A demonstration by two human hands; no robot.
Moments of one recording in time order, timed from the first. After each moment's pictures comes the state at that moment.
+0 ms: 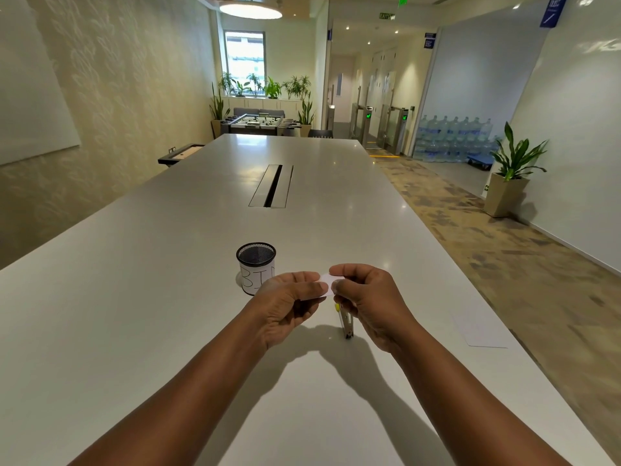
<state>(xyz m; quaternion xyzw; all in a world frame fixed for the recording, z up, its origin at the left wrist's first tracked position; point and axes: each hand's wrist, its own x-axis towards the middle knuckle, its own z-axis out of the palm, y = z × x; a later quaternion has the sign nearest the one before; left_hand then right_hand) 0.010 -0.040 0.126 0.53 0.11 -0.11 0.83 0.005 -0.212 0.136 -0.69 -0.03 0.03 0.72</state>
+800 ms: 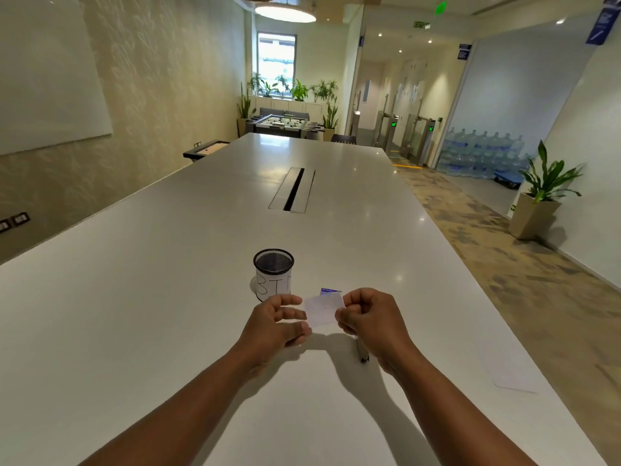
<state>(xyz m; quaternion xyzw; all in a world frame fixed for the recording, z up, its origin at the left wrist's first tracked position) 0.029 0.006 0.051 0.65 0.07 -0.01 0.75 0.038 -0.197 0.108 -0.79 -0.02 0.01 0.61</state>
